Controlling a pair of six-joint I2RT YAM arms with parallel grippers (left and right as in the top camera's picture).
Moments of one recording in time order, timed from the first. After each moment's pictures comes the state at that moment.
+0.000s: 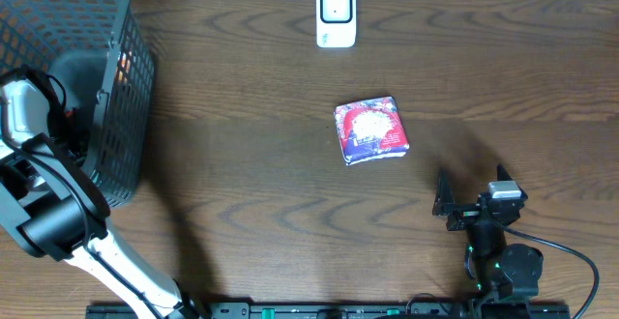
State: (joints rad) left arm 0.59 2.12 1.64 -1.27 -0.22 -0.13; right arm 0.02 0.01 0.01 -0.07 -0.06 0.02
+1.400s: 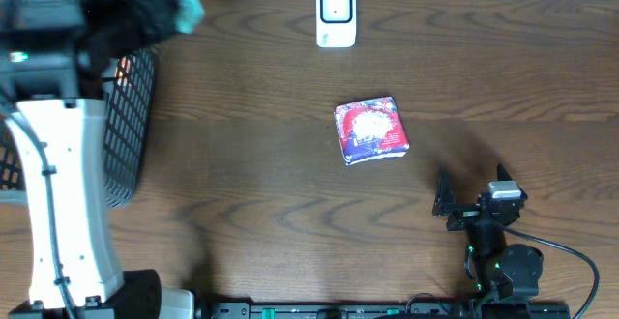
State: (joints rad) left arm 0.02 1.61 2.03 -1.14 0.32 -0.33; right arm 0.02 0.01 0.01 -0.07 -0.06 0.02
